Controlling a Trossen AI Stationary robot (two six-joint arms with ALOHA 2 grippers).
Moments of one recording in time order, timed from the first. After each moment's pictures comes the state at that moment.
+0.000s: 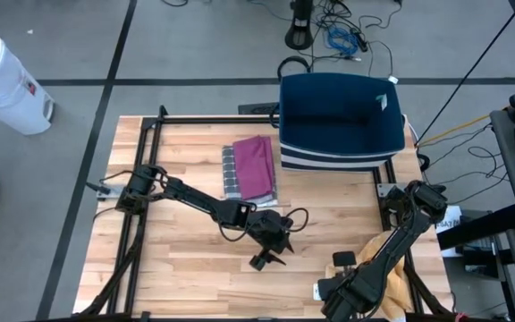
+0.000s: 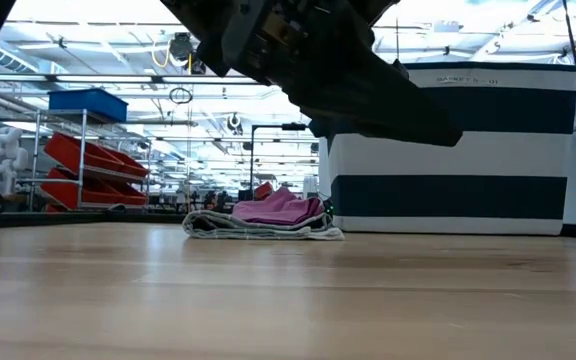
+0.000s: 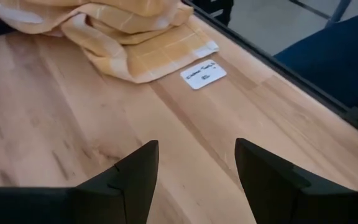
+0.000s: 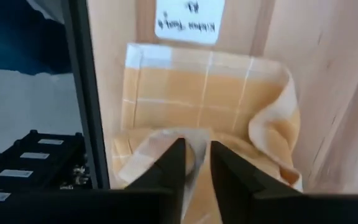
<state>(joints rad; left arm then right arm) -0.22 2.06 1.34 0.13 0.36 0.27 0.85 1.91 1.49 -1.24 -0.10 0.82</state>
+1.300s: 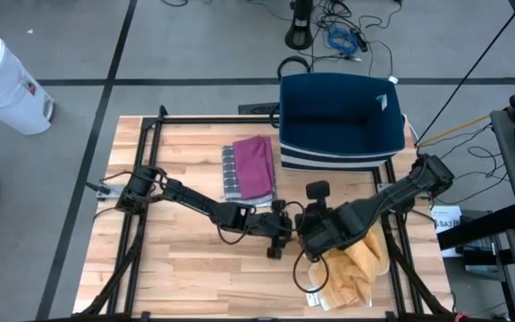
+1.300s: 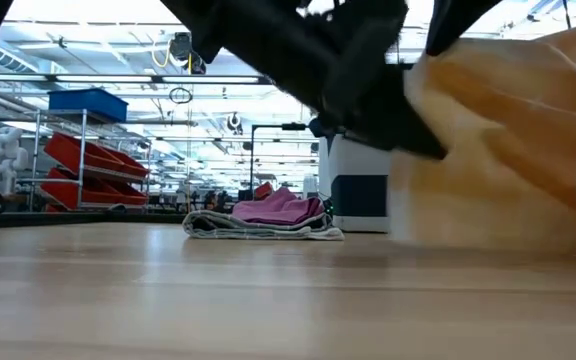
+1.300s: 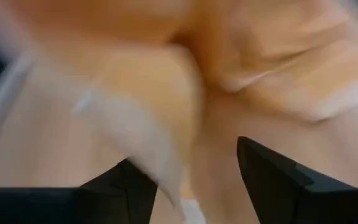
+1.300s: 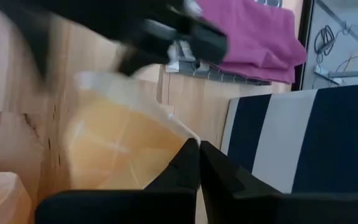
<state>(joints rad) -0.24 2.06 1.34 0.17 -0.17 0.08 0.49 1.68 1.49 -1.35 0.61 0.29</state>
